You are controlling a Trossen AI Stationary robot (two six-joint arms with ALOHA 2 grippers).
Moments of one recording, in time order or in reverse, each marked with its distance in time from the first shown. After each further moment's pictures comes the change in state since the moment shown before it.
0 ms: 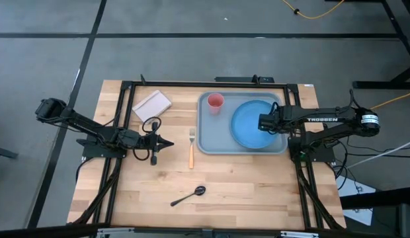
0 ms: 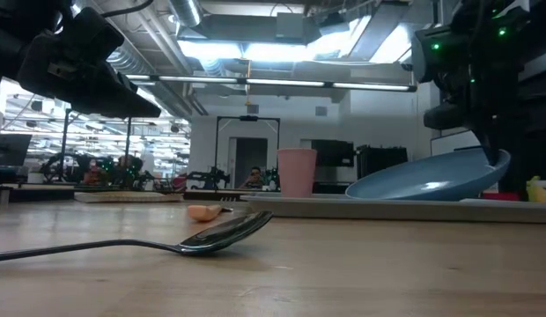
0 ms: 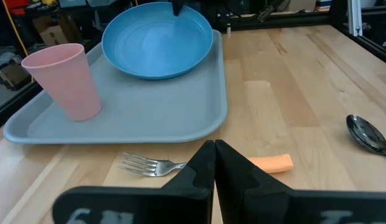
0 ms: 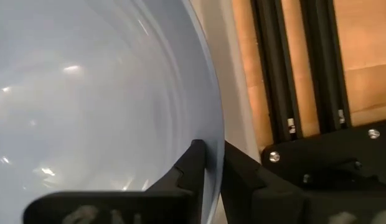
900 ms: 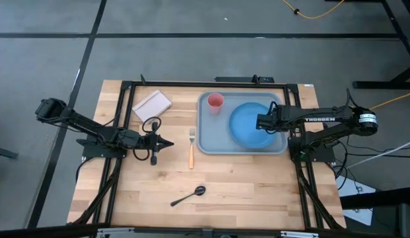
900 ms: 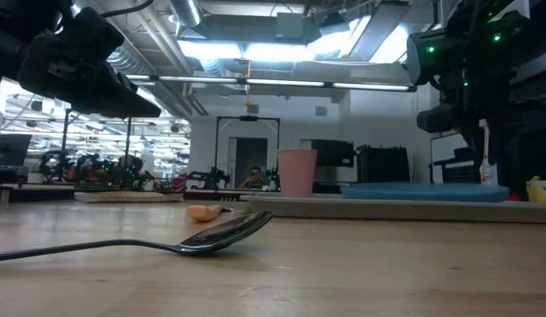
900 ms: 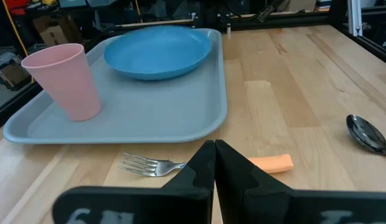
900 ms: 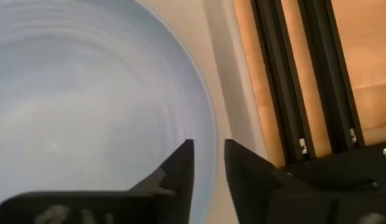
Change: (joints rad) left arm 0.000 0.000 0.000 0.000 0.000 0.000; right arm 0.000 0.030 -0.001 0.043 0.082 0.020
